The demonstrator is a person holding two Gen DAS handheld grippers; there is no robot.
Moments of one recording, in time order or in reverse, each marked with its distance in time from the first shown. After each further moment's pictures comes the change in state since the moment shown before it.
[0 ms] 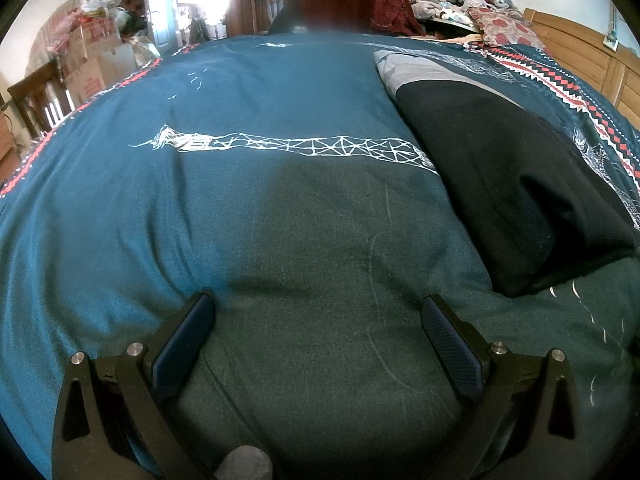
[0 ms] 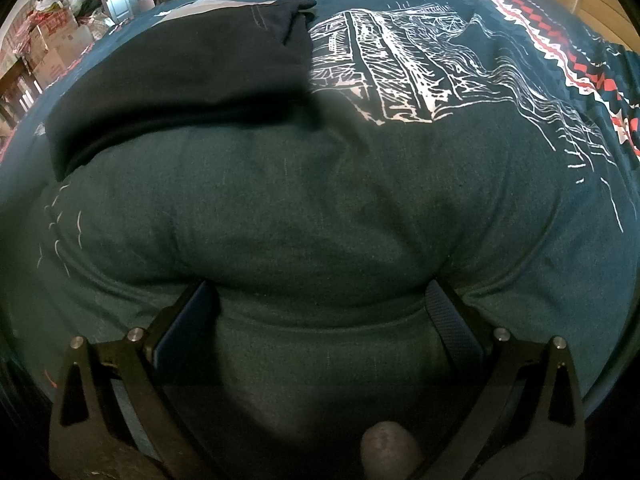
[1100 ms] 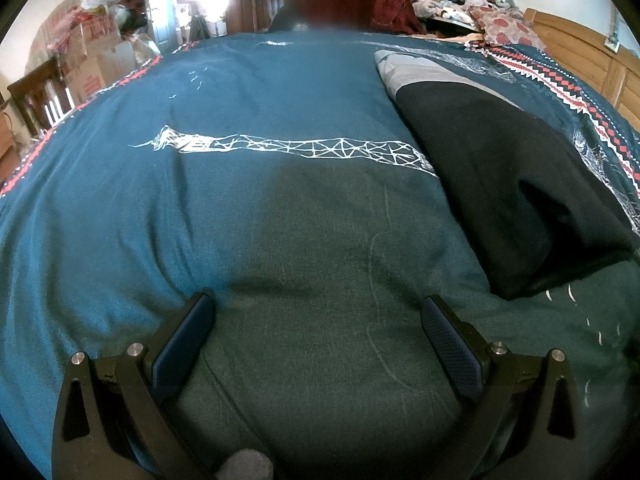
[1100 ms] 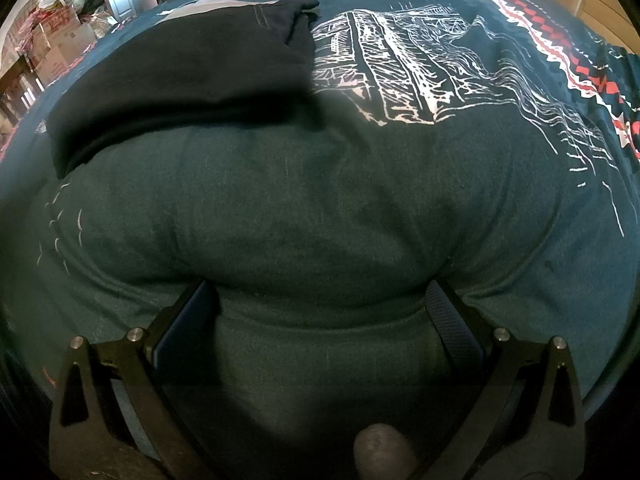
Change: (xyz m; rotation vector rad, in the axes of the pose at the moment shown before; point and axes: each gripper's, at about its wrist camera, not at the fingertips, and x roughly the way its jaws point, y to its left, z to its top) left arm -0.004 -0.002 0.004 0.003 0.019 0.000; right arm 0.001 0.002 0.001 -0.001 0.001 -0.002
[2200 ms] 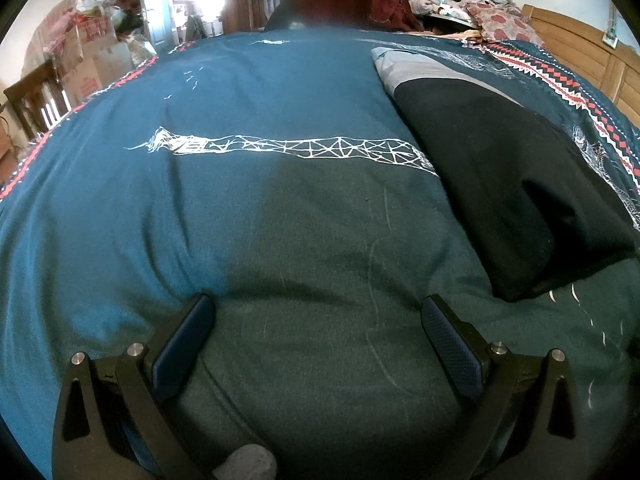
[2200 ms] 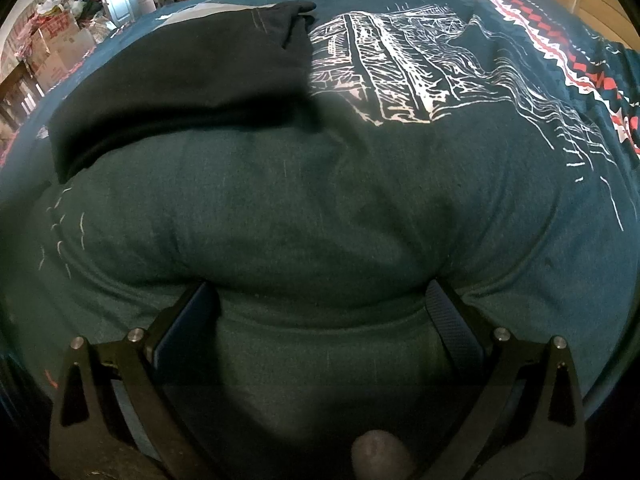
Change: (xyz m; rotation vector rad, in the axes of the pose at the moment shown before) left arm 0.006 0.000 0.001 0.006 -0.005 -0.007; right arm -0.003 -0.001 -0.004 0.015 -0.011 0.005
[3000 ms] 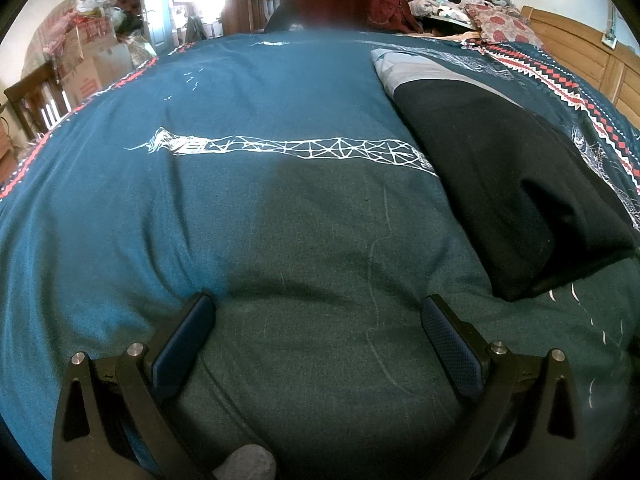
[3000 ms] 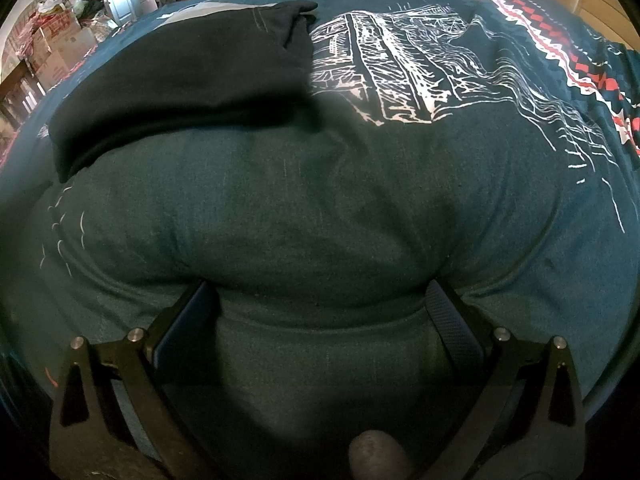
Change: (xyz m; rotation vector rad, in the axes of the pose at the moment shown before) left arm -0.001 -0.002 -0.001 -0.003 -0.007 0.000; right arm -0.001 0.001 -0.002 0.002 0.000 -0.001
